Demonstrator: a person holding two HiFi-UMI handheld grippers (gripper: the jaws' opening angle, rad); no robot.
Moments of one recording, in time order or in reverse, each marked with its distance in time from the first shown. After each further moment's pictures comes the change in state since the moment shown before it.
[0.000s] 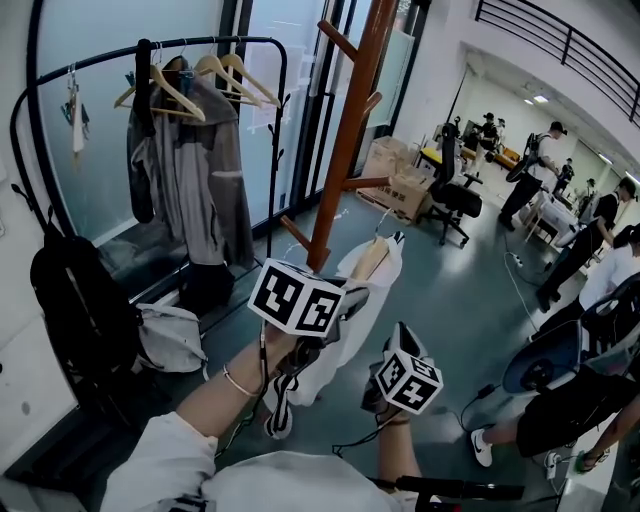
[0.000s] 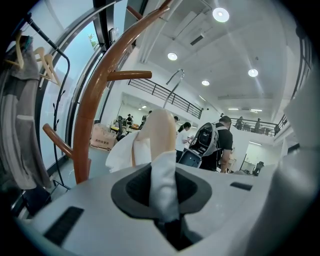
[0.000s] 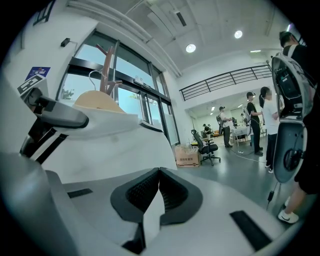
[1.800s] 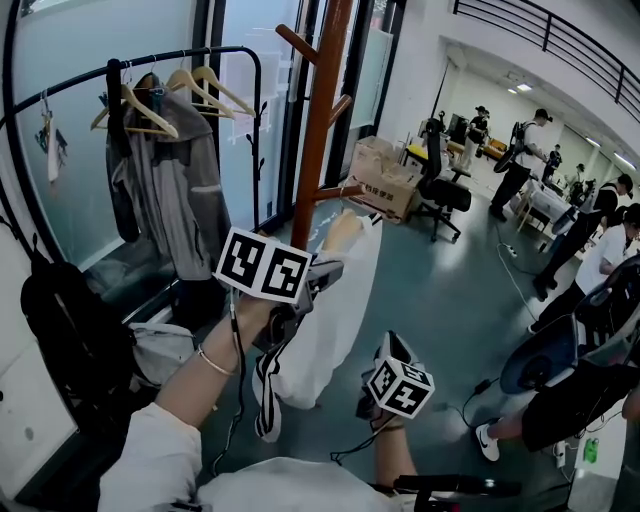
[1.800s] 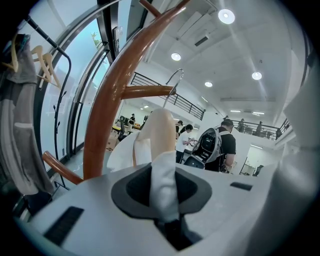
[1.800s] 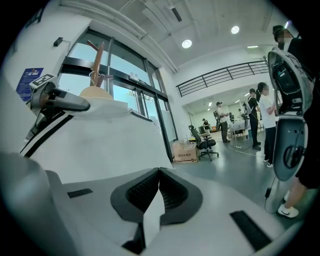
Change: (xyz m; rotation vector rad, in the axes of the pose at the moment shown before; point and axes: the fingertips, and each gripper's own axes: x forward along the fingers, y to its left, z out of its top) left arm 0.007 0.039 0.054 -0.040 0.008 0.001; right arm 0.018 -0.022 -0.010 0.035 0.043 -0.019
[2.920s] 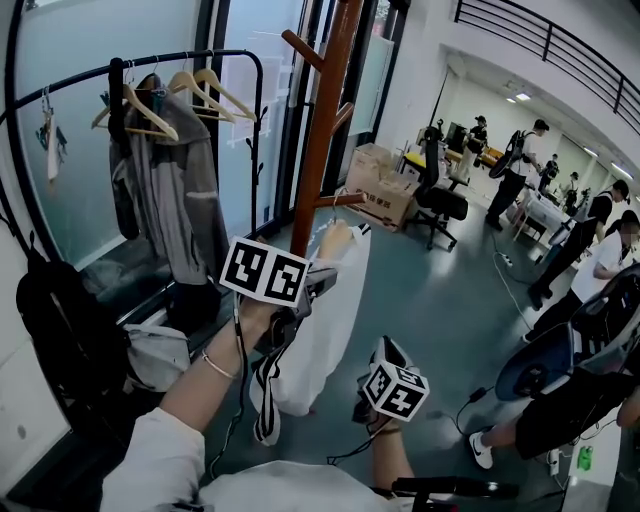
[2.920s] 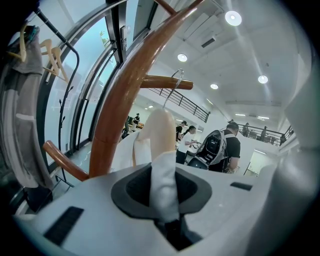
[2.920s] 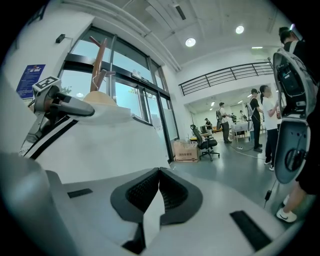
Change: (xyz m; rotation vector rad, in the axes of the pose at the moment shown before) left arm 0.010 0.021 -0.013 -0.055 -0.005 0.035; right arm 0.006 0.001 -0.003 -0.029 0.019 0.010
